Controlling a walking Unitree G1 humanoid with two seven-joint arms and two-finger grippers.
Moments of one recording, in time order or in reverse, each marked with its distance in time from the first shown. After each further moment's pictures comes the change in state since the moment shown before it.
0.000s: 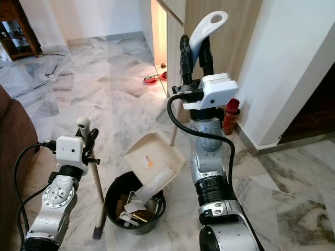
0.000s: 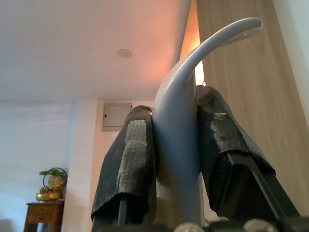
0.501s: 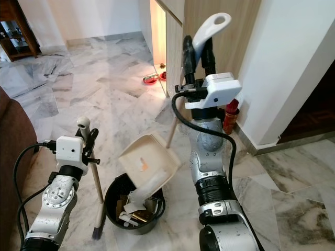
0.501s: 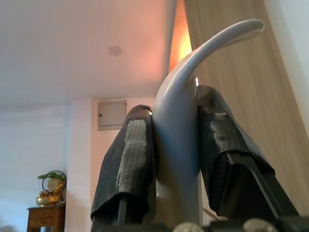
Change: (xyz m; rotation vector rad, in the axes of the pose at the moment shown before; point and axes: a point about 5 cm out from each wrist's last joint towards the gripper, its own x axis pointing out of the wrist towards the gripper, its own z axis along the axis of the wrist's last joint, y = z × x) left arm 0.000 0.000 0.000 0.000 -0.001 0.001; right arm -0.001 -0.002 -0.004 0.049 0.022 -0.047
